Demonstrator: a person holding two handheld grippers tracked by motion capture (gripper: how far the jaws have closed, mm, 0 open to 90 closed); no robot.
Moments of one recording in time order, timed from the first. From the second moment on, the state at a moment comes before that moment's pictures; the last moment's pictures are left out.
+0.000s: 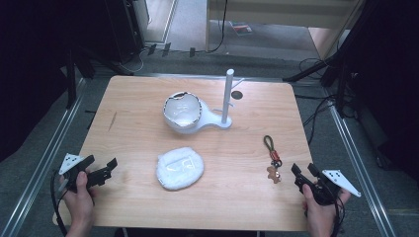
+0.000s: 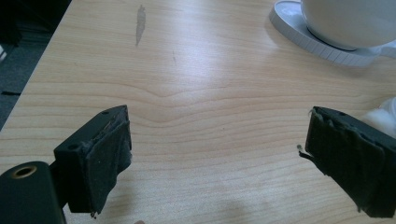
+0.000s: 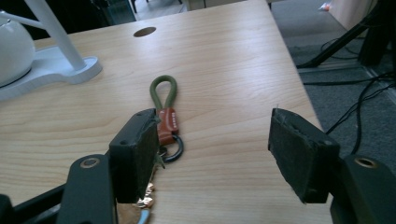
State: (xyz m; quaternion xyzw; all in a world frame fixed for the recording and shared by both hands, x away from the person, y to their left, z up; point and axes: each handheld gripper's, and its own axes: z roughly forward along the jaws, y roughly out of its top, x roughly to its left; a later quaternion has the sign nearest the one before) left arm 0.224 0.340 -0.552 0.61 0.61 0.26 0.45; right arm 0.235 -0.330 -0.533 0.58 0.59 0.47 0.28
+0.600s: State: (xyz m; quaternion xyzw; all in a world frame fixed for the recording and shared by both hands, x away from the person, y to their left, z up) left arm 0.225 0.341 -0.553 0.61 0.60 0.25 0.45; right arm 0.243 -0.278 -0.502 0.56 0.65 0.45 0.24
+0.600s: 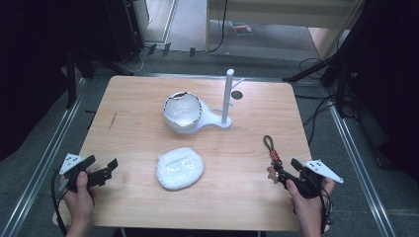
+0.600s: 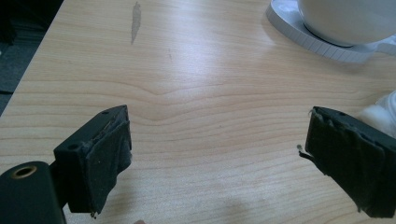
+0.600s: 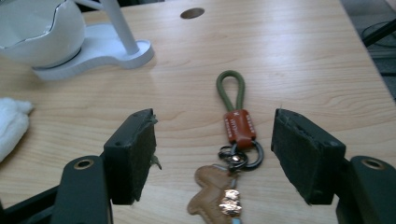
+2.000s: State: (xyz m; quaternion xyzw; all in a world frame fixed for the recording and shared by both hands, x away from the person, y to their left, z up) left arm 0.227 0.340 -0.553 0.61 0.60 0.25 0.44; right arm 0.257 -0.162 -0.497 0.51 0.75 0.39 0.13
